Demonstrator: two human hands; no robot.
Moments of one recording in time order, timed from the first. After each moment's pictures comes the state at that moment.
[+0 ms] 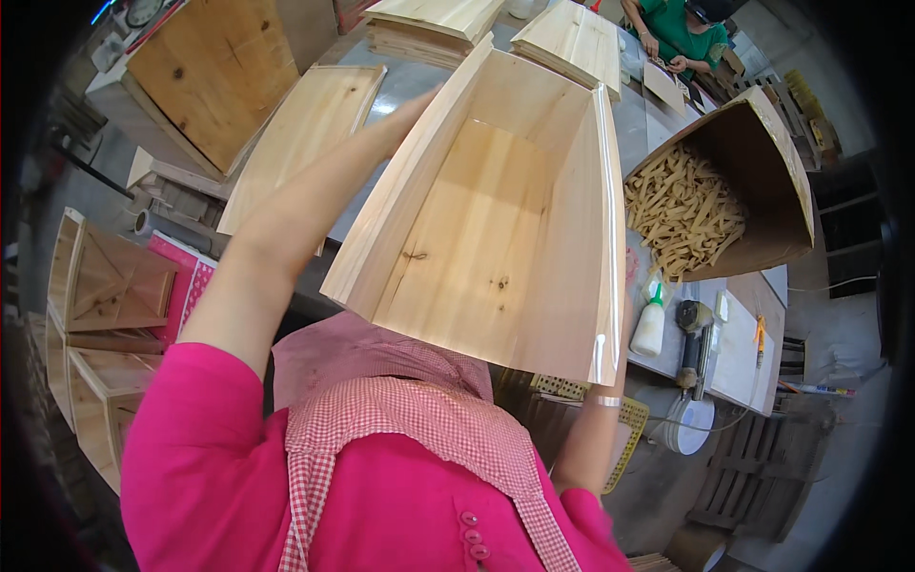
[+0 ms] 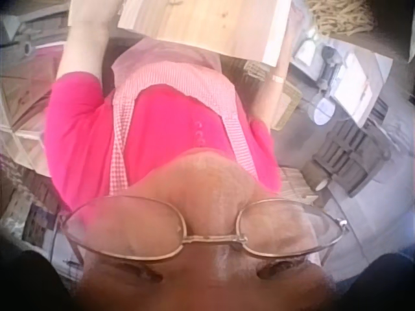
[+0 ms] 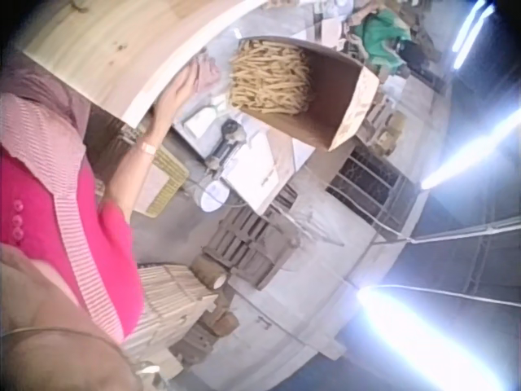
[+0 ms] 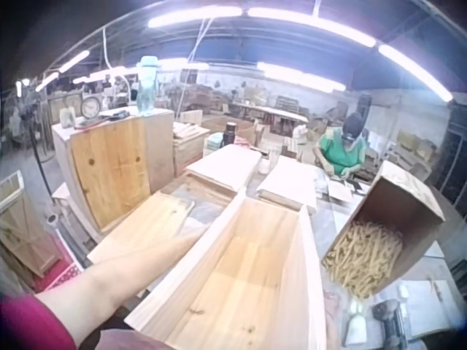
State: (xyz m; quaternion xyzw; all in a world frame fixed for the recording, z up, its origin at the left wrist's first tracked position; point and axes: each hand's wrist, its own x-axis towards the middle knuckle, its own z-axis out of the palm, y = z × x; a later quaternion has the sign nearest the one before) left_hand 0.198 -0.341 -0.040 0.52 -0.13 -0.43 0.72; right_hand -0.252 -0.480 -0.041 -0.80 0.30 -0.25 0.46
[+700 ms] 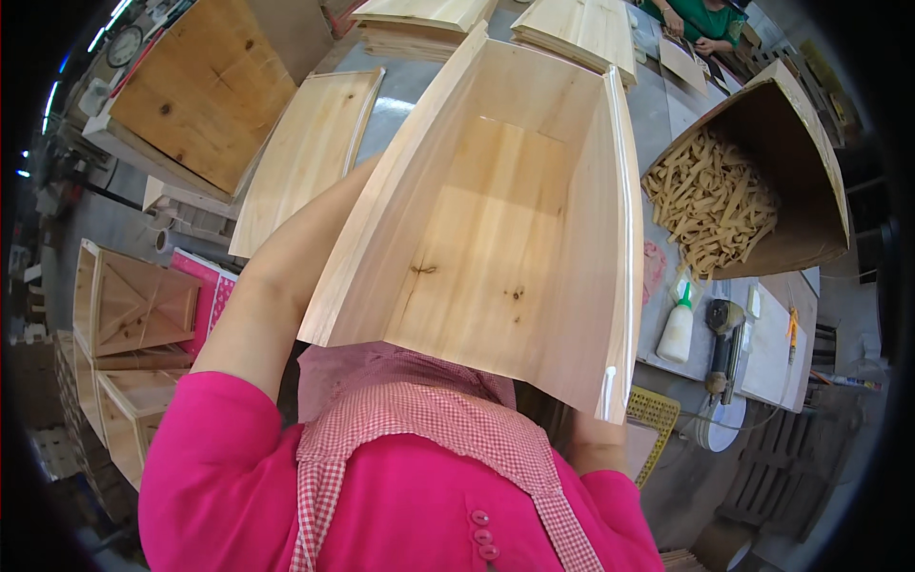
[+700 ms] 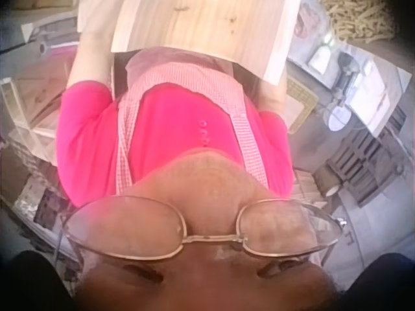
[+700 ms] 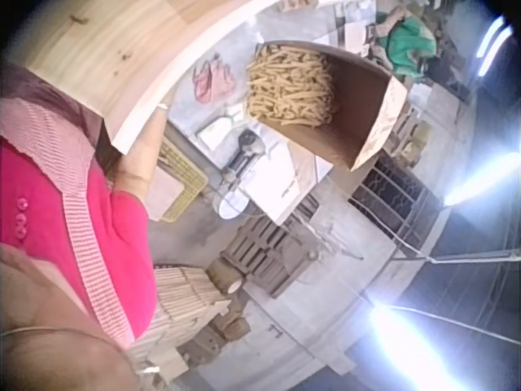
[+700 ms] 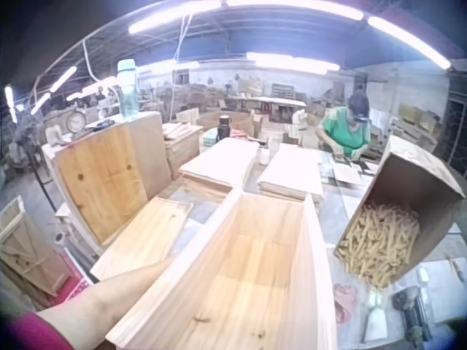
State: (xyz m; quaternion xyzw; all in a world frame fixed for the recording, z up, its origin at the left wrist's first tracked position) left_hand 0.197 -0.340 -0.097 0.61 -0.09 -0.40 0.68; right_hand -0.228 -0.503 -0.140 -0.75 0.37 -0.31 0.45
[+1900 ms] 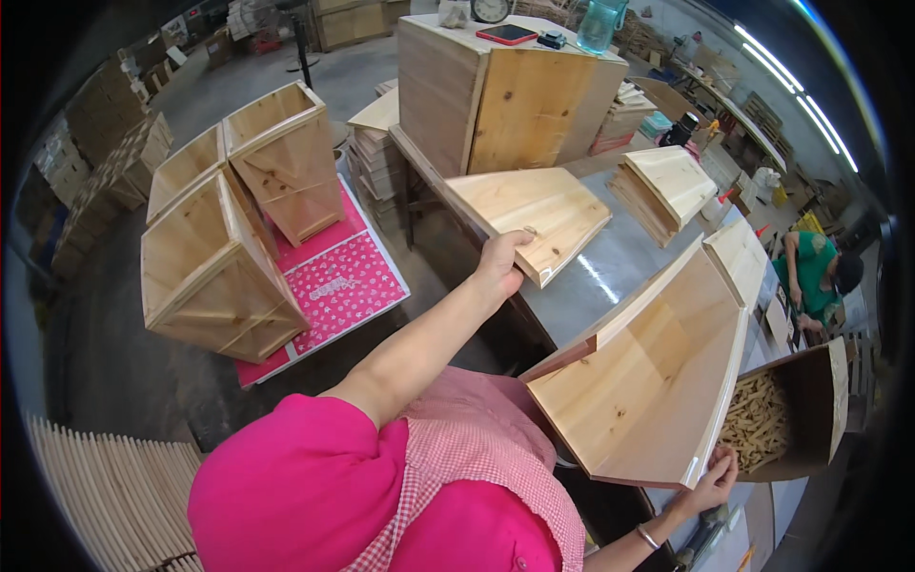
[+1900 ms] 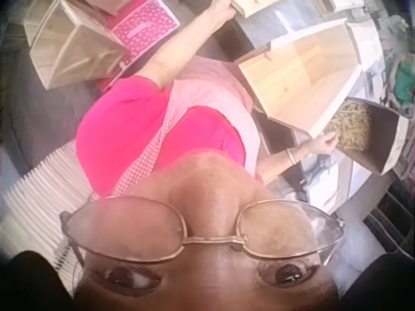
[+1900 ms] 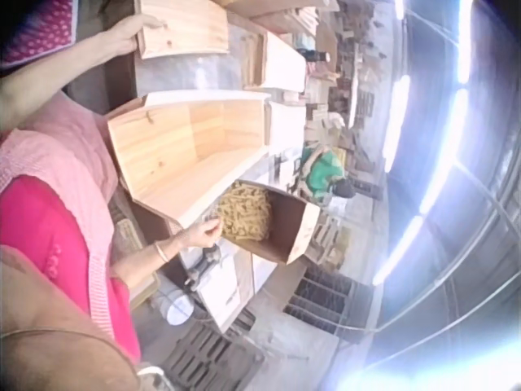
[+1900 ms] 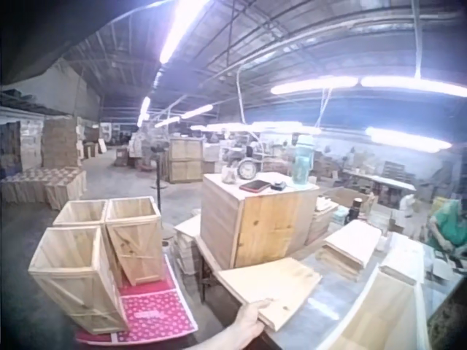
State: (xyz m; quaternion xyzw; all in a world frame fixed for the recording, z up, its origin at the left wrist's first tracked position) left_hand 0.101 -0.107 -0.039 0.25 0.07 -0.09 0.96; right_hand -0.219 -0.522 -0.011 -0.69 0.26 -0.49 0.46
